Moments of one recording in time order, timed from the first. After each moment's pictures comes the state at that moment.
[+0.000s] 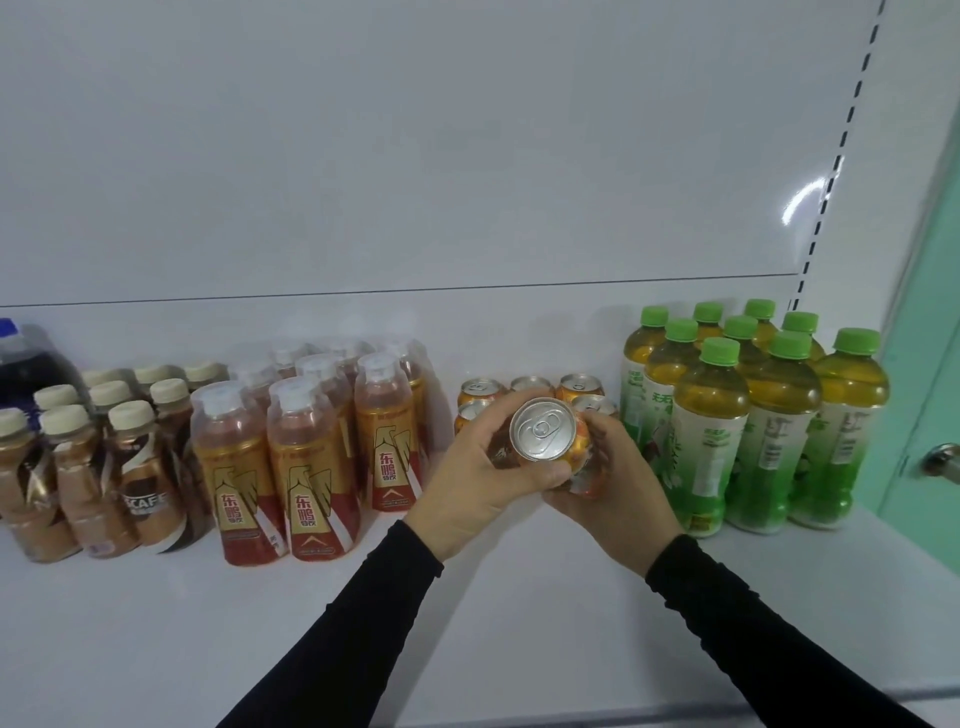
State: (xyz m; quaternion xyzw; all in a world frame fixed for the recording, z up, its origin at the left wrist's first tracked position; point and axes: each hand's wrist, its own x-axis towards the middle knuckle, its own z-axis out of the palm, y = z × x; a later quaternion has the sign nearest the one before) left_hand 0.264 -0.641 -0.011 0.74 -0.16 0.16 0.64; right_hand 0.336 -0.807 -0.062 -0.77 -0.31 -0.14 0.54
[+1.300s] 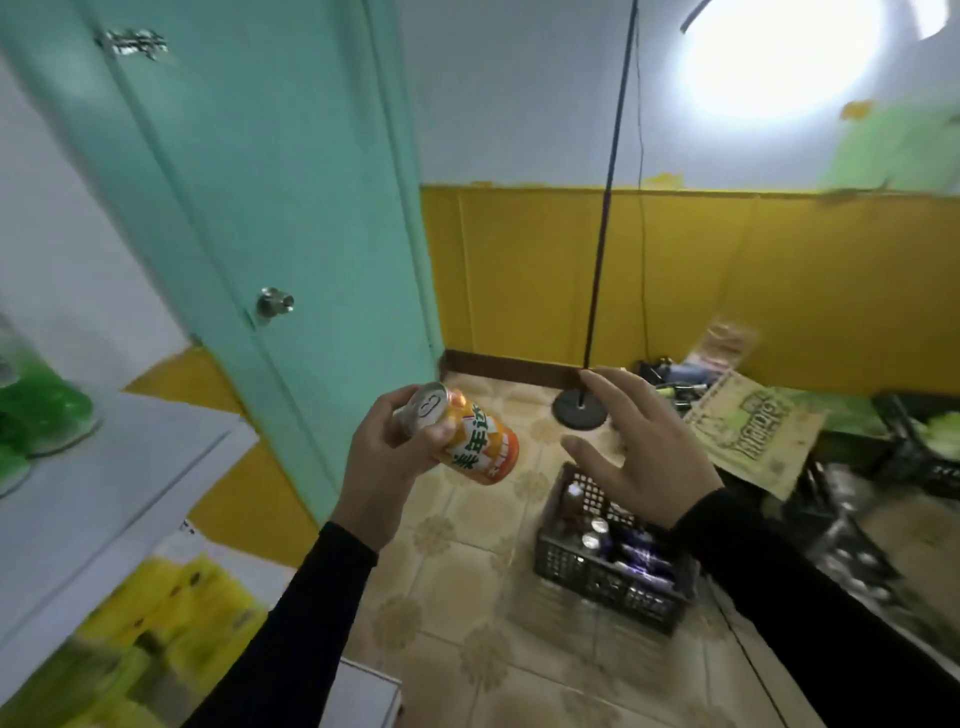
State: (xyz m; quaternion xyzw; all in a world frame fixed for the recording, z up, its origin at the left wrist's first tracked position) left_hand 0.137 -1.098 -0.118 0.61 -0.30 -0.25 0.69; right_hand -0.057 -1.268 -0.138 -0.91 0.23 -0.34 0.08
